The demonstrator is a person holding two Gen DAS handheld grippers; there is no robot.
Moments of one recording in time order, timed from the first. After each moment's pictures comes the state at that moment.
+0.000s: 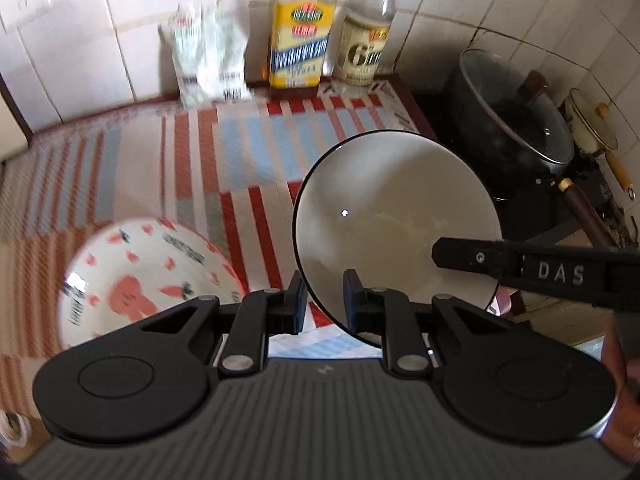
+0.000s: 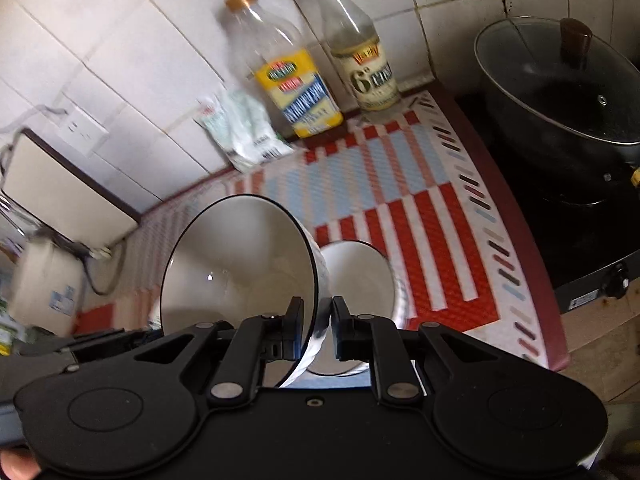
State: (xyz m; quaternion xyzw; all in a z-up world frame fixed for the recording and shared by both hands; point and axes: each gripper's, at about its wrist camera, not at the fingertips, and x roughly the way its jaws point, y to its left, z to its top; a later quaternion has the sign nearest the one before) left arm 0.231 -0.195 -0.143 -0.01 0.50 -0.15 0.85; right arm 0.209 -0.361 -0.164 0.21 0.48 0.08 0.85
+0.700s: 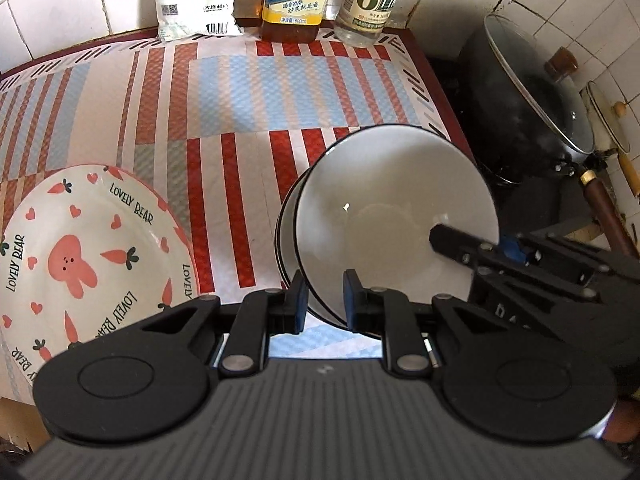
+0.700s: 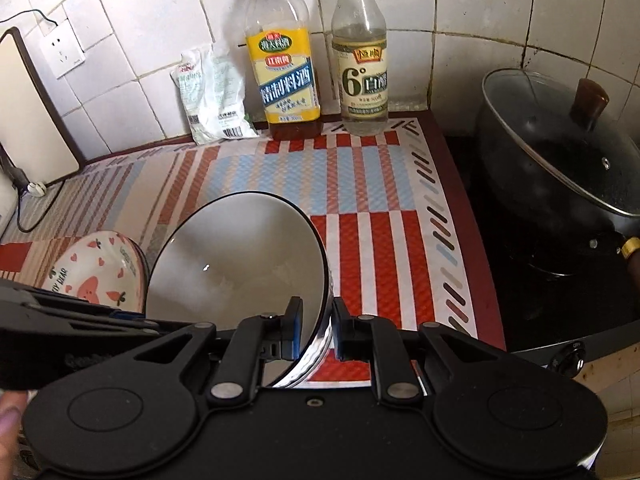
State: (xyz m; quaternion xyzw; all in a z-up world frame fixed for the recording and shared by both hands) left arm 0.251 -0.210 -0.192 -0.04 0.54 -0.15 0.82; right arm 0.211 -0.354 -0.213 0.06 0.45 0.06 0.89
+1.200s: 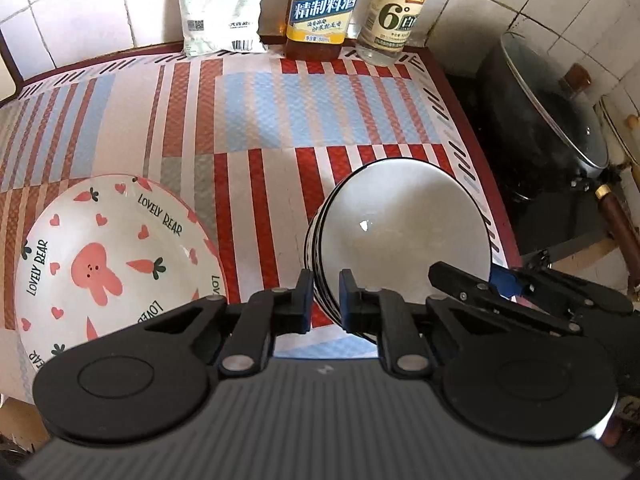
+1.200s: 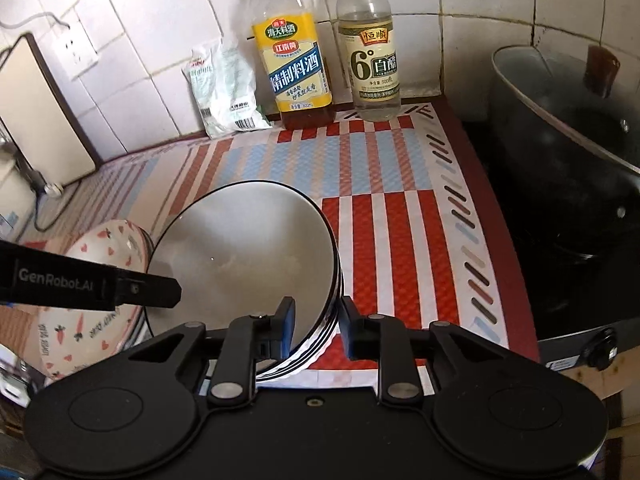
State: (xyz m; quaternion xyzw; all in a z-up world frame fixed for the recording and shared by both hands) left arm 0.248 -0.200 -0.191 -0.03 0.52 -0.13 0.84; right arm 0.201 -0.361 -0.237 0.09 0.43 0.10 0.89
